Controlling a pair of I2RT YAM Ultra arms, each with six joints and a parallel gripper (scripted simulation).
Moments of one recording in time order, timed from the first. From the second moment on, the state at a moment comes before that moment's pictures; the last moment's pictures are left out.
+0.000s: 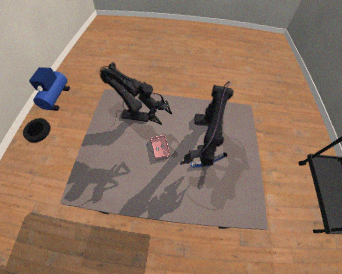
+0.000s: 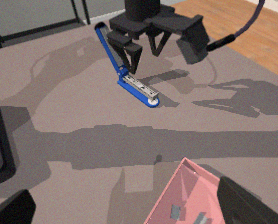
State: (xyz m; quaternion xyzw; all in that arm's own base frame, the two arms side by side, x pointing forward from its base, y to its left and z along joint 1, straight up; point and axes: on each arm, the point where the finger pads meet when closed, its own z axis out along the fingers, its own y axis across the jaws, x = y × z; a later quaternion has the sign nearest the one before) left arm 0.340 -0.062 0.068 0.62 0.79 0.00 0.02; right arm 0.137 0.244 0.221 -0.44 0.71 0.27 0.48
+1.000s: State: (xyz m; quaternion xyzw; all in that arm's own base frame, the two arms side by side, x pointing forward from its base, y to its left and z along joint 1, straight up) left arm 0.313 -0.052 0.087 0.22 0.92 -0.02 0.33; right arm 0.137 0.244 0.221 -0.44 0.71 0.27 0.48
